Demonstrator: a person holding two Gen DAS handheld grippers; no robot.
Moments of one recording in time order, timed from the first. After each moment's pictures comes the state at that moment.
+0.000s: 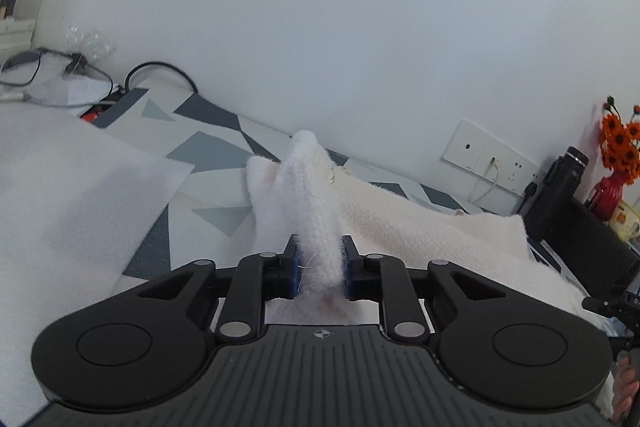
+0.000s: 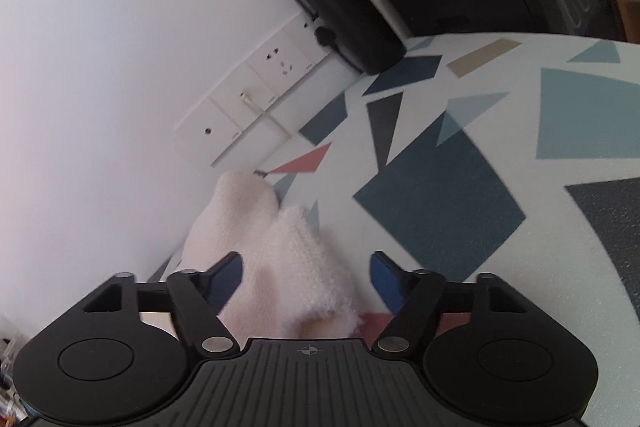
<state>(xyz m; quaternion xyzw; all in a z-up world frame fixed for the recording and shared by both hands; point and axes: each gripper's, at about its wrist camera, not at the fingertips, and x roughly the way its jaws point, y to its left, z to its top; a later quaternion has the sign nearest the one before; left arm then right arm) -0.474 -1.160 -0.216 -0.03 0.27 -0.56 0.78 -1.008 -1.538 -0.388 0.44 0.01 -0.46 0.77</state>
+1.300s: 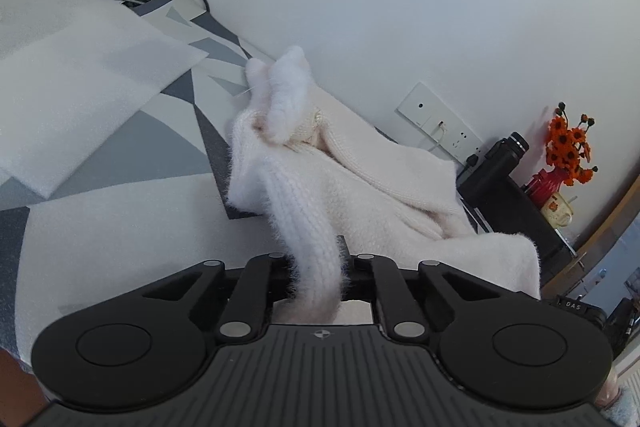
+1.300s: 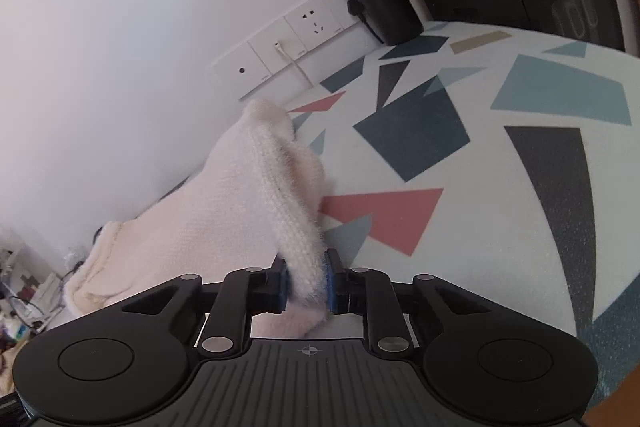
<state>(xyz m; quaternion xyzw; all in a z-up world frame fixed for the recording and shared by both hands) -0.523 -1.045 -0.253 -0.09 0.37 -0.59 0.72 -1.039 -1.449 -0.393 0.41 0.07 -0.42 0.81</state>
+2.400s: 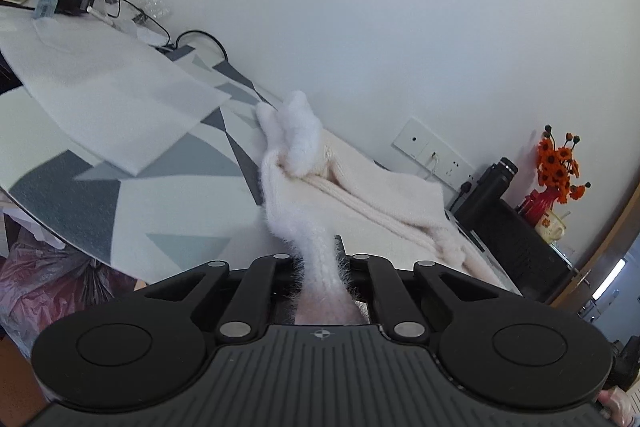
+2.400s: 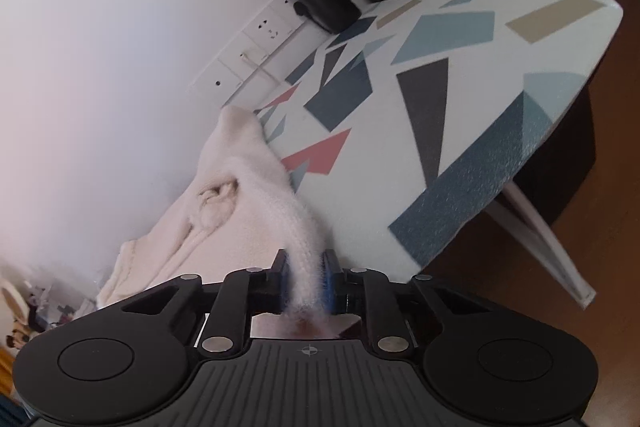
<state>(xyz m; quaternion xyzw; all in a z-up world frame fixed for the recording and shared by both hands) -0.549 -0.962 -0.245 -0.13 0.31 -0.56 0.75 -1.116 -1.364 -0.411 0.47 0.02 -0.42 0.78</state>
